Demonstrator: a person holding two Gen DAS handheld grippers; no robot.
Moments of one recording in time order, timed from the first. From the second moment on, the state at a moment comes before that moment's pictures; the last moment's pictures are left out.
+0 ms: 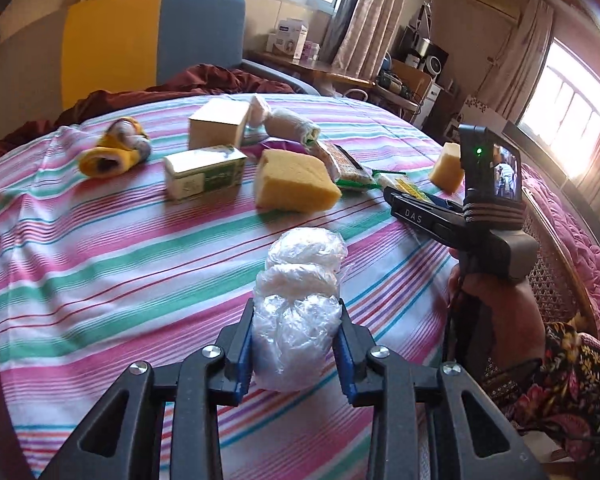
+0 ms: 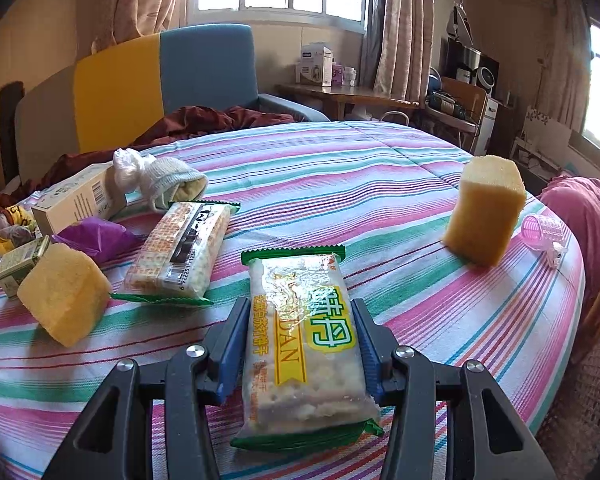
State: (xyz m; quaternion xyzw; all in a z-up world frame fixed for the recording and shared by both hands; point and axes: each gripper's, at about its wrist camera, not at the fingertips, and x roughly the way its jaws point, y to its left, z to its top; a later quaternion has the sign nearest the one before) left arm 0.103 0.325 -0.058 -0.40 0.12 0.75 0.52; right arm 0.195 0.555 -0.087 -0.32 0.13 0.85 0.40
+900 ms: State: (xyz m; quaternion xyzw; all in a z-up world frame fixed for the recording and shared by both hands) left arm 0.028 0.160 -0.022 -0.41 -0.01 0.82 0.40; right arm 0.204 0.505 -0.073 -0.36 0.18 0.85 0.34
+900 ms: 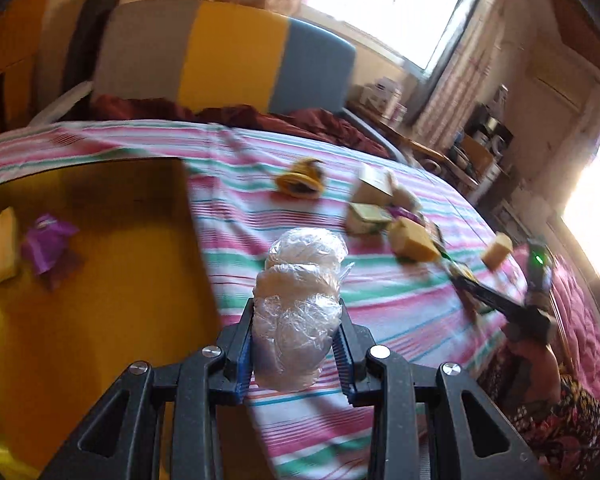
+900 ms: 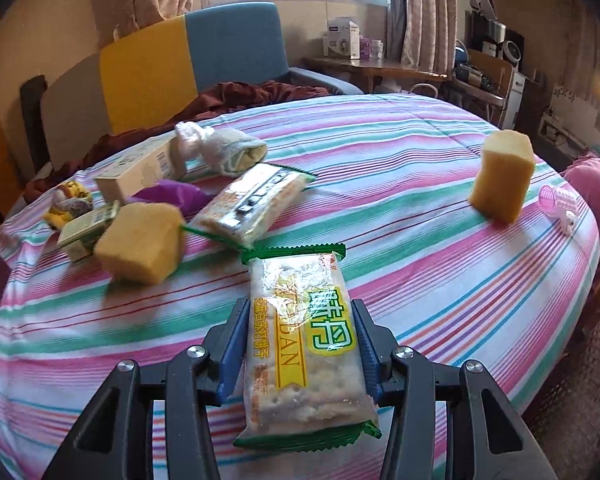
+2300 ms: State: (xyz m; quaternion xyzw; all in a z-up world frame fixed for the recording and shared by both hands) left arm -0.093 0.007 -0.060 -0.53 -0.01 0.84 0.10; right arm 0.111 0.268 0.010 -0.31 0.16 0.94 -0.02
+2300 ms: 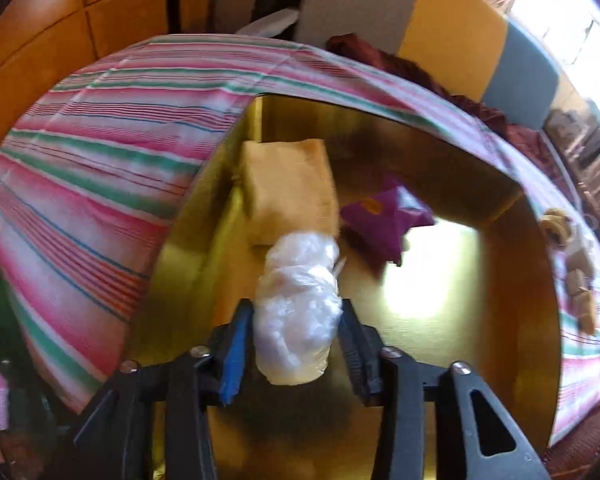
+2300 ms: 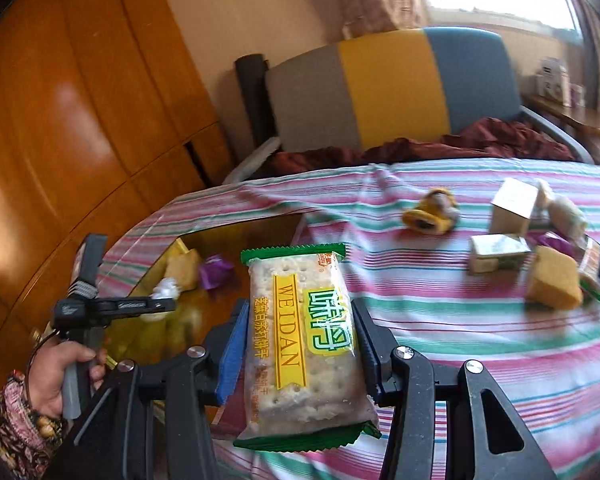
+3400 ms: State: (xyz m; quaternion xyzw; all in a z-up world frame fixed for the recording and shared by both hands) left arm -0.087 -0.068 0.032 -0.42 -0.18 0.89 0.05; right arm -0.039 0.124 -0.046 -0.48 0.12 0.86 -0.12
